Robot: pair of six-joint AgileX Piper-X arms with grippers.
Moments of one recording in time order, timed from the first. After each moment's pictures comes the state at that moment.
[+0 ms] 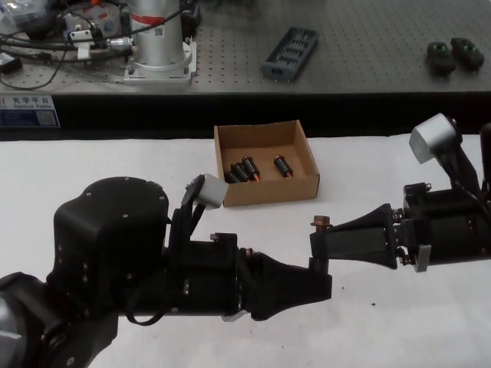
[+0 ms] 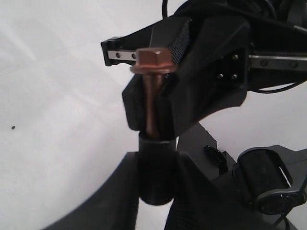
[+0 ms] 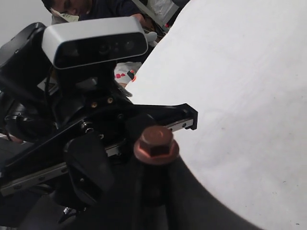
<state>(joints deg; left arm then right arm) -37.2 86.3 -32.2 -35.8 47.4 -36.4 26.5 74.8 -35.6 1.0 -57.2 20.5</state>
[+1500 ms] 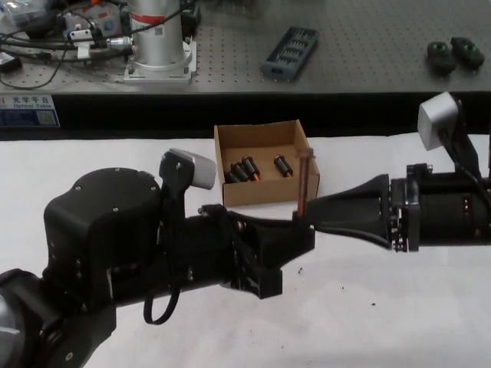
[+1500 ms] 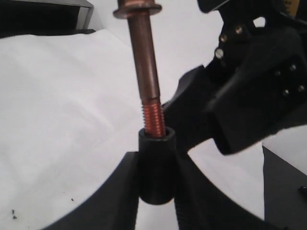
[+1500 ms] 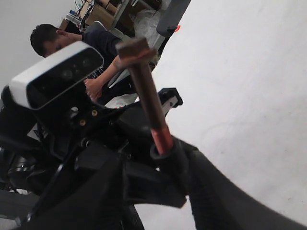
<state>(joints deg) -36.7 86.3 -32.5 -40.4 32.0 -22.3 26.8 74.7 -34.8 -8.8 -53.4 35.5</state>
